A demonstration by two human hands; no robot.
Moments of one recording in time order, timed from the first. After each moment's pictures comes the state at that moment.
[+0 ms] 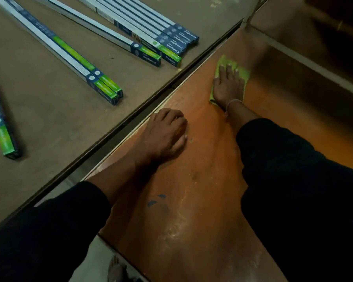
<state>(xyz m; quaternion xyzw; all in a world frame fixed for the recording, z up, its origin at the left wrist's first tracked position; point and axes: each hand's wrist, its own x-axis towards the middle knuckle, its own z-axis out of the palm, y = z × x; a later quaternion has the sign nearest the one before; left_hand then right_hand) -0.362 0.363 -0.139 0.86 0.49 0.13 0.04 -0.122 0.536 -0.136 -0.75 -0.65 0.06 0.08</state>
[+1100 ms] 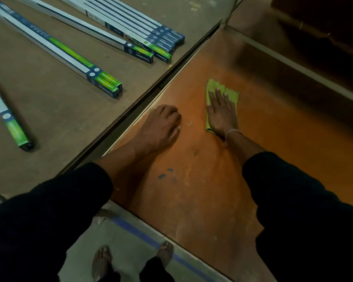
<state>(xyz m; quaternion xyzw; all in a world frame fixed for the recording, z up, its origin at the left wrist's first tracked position) -0.382 0.332 -0.137 0.88 0.44 0.13 0.07 -0.126 0.377 -0.141 -0.73 -0.68 0.05 0.05</state>
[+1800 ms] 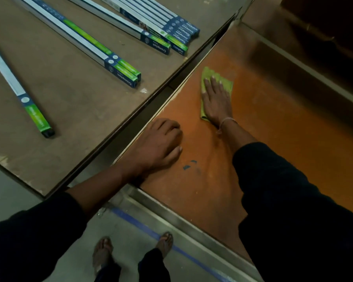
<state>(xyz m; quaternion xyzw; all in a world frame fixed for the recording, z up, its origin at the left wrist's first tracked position) -0.462 0.262 -0.145 0.90 0.39 0.19 0.07 -0.210 0.388 -0.134 -0.72 -0.69 0.06 0.06</state>
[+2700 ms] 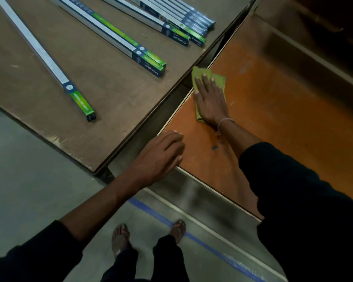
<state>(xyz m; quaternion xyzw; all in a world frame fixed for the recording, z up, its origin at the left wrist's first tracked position) -0.551 0.169 -0.157 0.89 0.35 0.26 0.12 -0.316 0.325 -0.135 -0.68 -0.73 0.06 0.06</state>
